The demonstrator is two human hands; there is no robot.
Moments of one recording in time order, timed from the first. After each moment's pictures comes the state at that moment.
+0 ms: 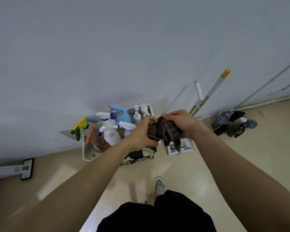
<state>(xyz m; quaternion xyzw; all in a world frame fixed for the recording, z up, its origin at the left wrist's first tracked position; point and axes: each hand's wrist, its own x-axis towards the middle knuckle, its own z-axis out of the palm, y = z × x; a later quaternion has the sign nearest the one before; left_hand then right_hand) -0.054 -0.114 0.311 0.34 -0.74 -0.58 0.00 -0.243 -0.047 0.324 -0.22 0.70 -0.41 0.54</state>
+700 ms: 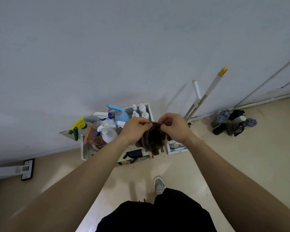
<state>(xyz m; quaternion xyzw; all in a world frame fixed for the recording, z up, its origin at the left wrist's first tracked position) -0.062 -0.124 0.308 0.45 -0.74 -0.50 0.07 -0.227 -0.028 0.304 -0.40 0.73 -0.39 0.39</state>
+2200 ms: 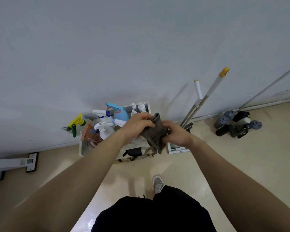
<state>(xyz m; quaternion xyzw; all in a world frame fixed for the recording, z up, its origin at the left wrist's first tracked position) -0.090 -0.113 0.337 0.45 -0.62 -0.65 0.05 -0.265 -0.019 0.263 -0.48 0.67 -0.25 0.51</state>
